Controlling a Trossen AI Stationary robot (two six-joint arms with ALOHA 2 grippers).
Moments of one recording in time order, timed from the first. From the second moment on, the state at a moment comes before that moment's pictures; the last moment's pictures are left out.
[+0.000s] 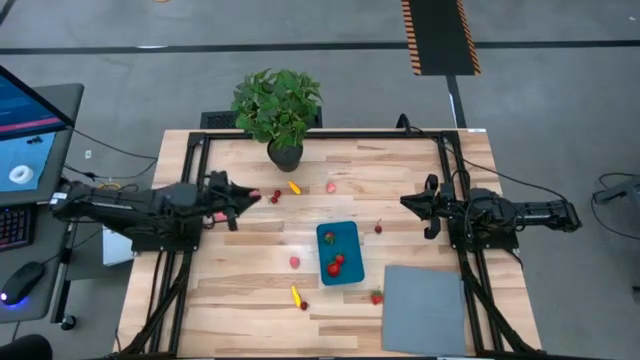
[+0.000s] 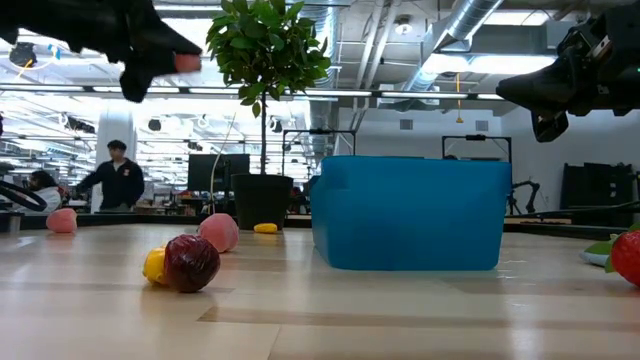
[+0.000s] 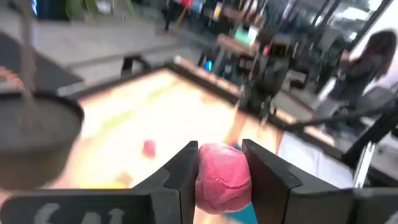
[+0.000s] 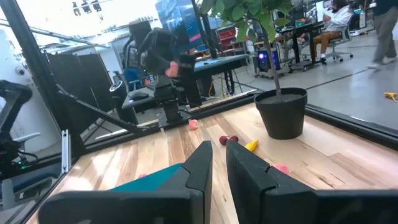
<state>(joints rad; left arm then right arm) -0.06 0.55 0.36 0.03 -0.34 -0.47 0.03 0.01 0.01 0.04 0.19 0.20</state>
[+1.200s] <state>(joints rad) -0.06 1.56 0.74 0.53 0.08 -0.47 0.03 0.01 0.01 0.04 0.18 0.20</state>
